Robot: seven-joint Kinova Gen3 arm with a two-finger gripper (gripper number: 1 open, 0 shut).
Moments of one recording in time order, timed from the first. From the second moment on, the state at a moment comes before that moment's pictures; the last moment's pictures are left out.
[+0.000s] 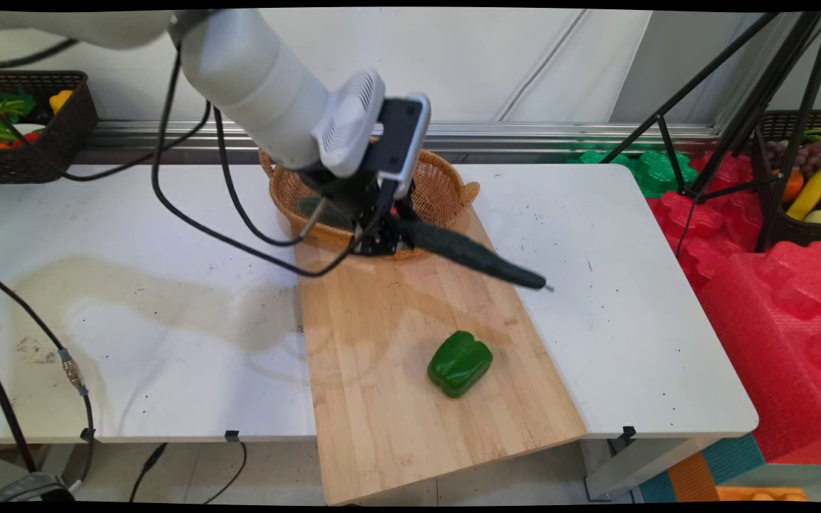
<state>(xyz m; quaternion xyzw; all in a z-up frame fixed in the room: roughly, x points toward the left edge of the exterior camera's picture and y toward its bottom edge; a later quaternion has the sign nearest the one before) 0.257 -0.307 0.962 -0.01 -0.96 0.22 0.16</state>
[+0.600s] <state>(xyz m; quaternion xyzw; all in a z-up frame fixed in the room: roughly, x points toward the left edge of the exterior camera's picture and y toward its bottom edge) 0.244 -0.327 0.902 -0.01 -0.97 0.17 0.14</state>
